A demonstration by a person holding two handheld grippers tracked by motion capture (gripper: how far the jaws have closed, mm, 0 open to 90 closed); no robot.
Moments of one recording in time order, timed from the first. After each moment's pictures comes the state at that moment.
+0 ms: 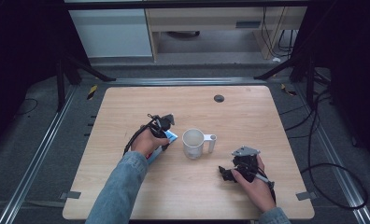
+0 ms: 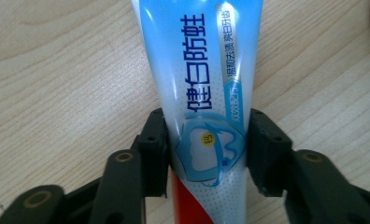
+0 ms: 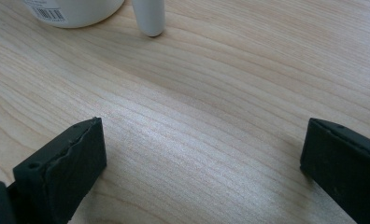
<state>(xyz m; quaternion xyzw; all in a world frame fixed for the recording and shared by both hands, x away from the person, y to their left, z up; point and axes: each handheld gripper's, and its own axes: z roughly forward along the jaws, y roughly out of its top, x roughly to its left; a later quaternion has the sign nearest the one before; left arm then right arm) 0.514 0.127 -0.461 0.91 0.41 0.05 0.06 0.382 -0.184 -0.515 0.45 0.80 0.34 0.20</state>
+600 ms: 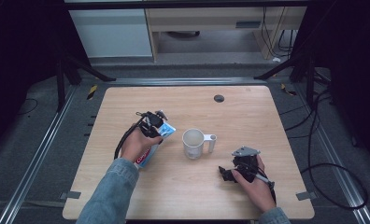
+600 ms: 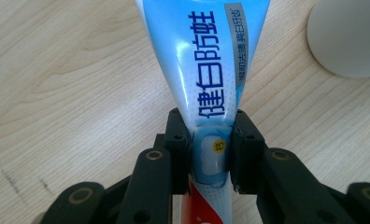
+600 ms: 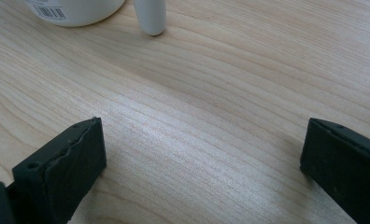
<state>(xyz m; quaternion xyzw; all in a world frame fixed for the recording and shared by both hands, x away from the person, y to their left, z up) 0.491 0.155 -0.421 0.90 0.41 0.08 0.15 0.381 -0.184 -0.515 0.45 0.80 0.34 0.19</state>
